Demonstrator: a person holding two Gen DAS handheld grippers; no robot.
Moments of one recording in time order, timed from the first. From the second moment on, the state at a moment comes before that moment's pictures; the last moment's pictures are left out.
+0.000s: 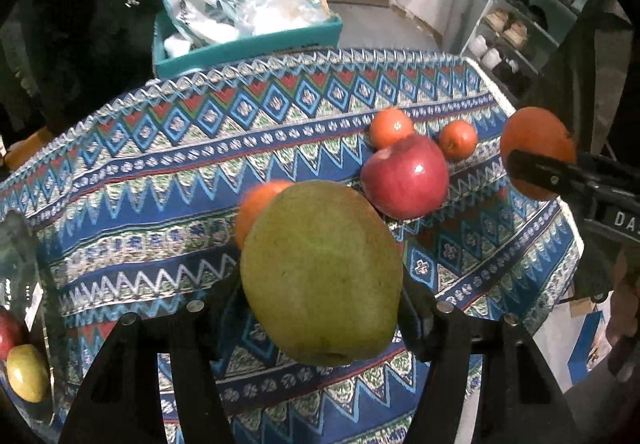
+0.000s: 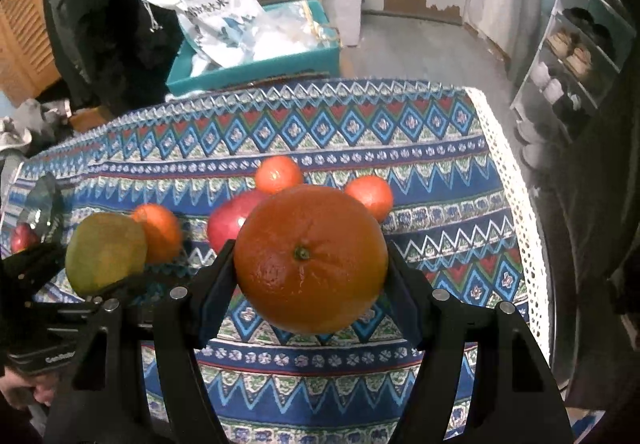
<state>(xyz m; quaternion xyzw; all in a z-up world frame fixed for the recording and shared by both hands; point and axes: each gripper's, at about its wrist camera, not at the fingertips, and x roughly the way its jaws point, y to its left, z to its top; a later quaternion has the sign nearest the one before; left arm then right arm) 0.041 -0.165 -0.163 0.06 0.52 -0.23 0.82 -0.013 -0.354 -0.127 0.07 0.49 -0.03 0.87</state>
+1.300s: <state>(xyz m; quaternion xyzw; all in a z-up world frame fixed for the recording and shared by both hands) 0.010 -0.048 -0.039 0.01 0.40 -0.19 0.90 -0.009 -0.237 -0.001 0.02 0.38 0.07 0.92</state>
